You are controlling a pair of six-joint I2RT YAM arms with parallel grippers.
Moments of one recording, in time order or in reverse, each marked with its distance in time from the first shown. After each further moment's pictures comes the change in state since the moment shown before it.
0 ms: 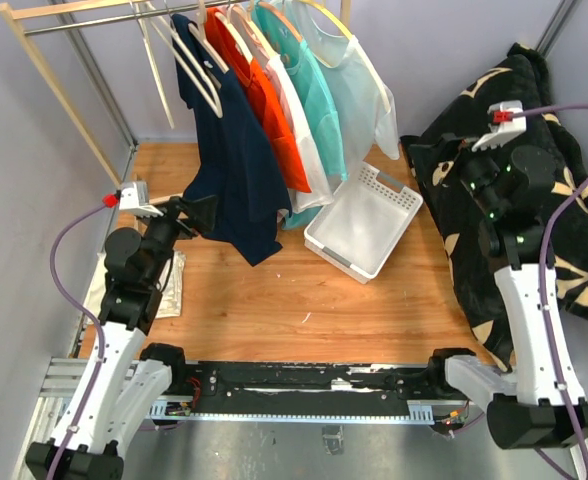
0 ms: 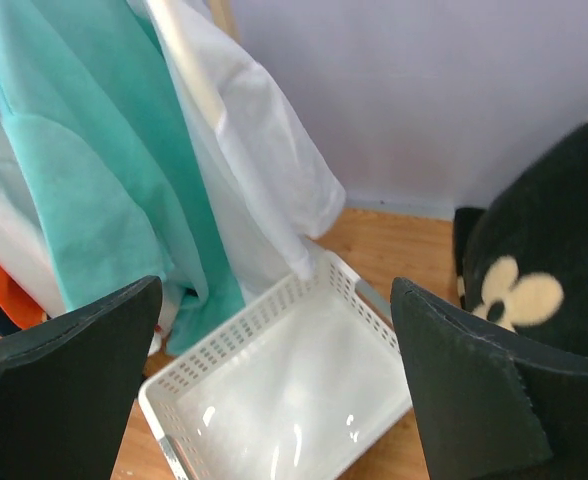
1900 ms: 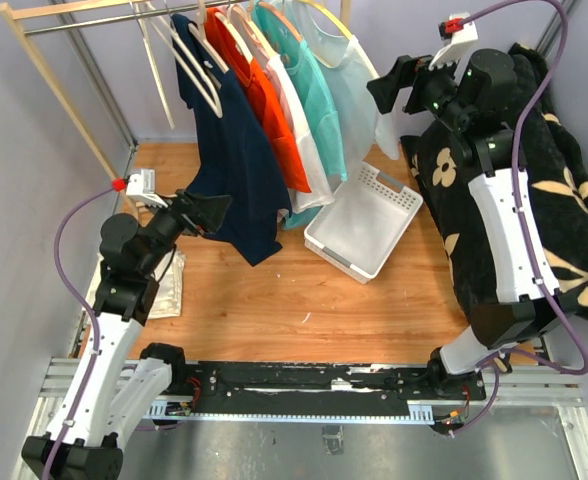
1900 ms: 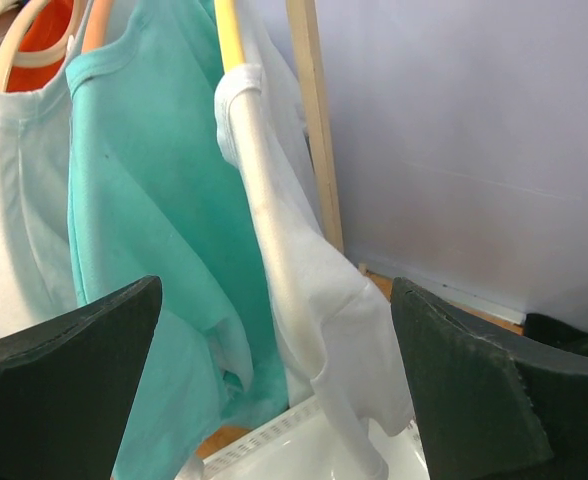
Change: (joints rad) left arm 0.000 0.048 0.109 -0.087 0.225 -0.072; right arm 0.176 0.570 0.726 -0.162 -0.015 -0.020
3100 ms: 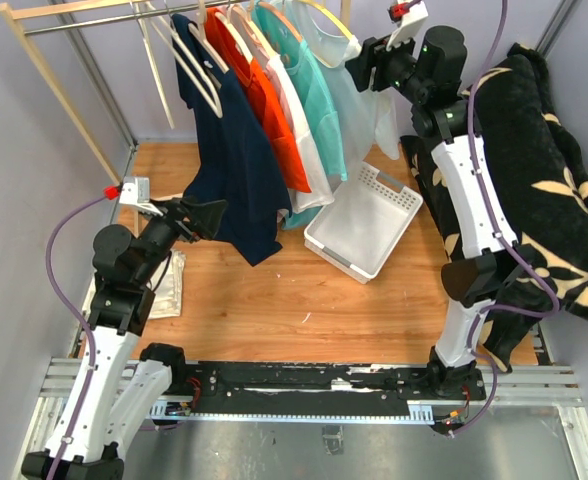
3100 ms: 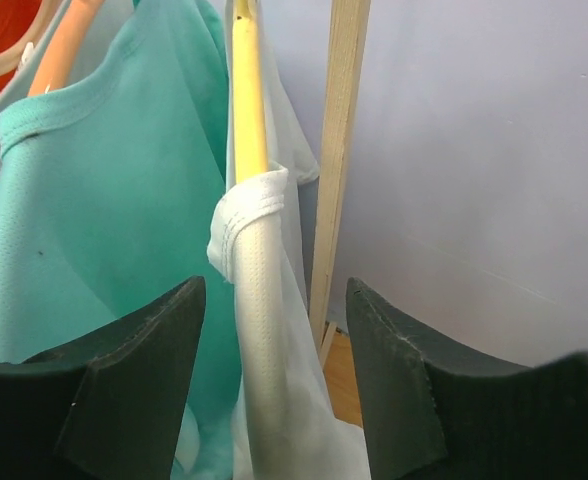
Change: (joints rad) left arm 0.000 -0.072 0.000 -0.034 -0.021 0.059; right arm 0.080 0.330 0.367 0.003 0.037 -0.172
